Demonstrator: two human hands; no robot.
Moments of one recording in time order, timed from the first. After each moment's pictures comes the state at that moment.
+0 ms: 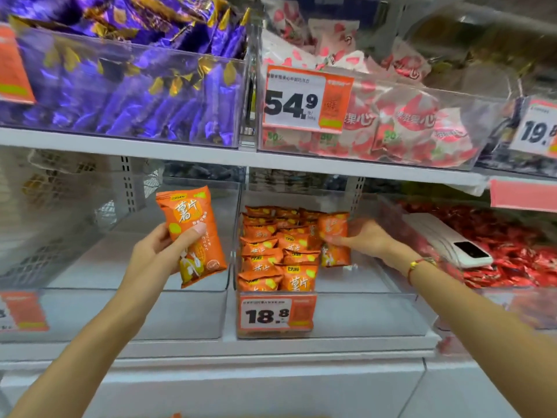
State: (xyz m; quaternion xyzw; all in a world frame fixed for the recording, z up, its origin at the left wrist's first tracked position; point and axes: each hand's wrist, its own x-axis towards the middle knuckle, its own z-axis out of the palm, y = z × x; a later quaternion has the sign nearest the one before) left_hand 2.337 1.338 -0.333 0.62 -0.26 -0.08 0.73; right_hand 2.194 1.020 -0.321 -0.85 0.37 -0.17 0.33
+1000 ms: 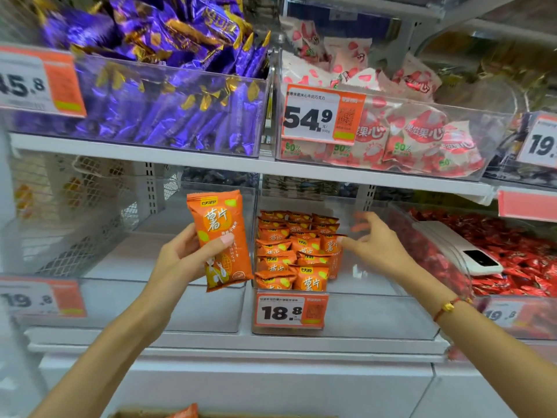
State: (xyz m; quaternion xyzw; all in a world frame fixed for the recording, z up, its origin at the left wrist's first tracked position) left_hand 2.308 1.361 -0.318 0.59 -0.33 -0.13 0.73; right_hand 2.174 1.092 -0.300 -0.86 0.31 -0.28 0.28
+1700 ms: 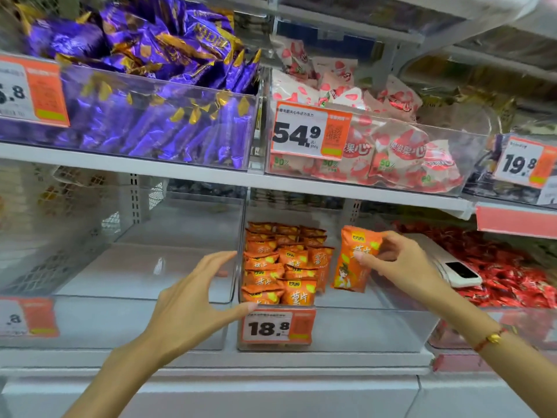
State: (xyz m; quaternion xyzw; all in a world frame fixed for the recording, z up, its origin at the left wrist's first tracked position) left_hand 2.307 1.345 -0.342 0.83 -0.44 0.02 0.36; right_hand 2.122 1.076 -0.294 -0.85 0.27 -0.34 0.31
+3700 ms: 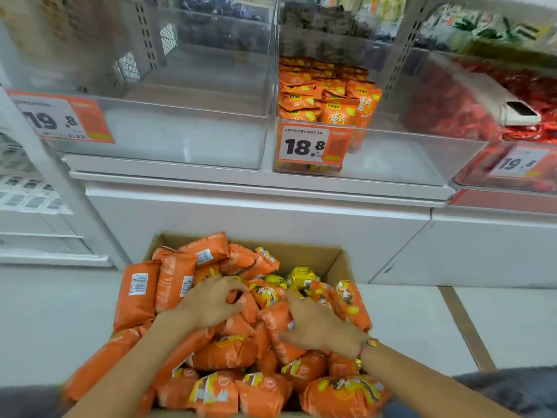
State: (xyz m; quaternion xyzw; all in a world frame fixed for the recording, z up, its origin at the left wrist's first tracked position) left_hand 2.246 1.444 -0.590 0.86 -0.41 -0.28 0.11; right_hand 2.080 1.295 -0.550 -0.93 0.20 0.22 0.22
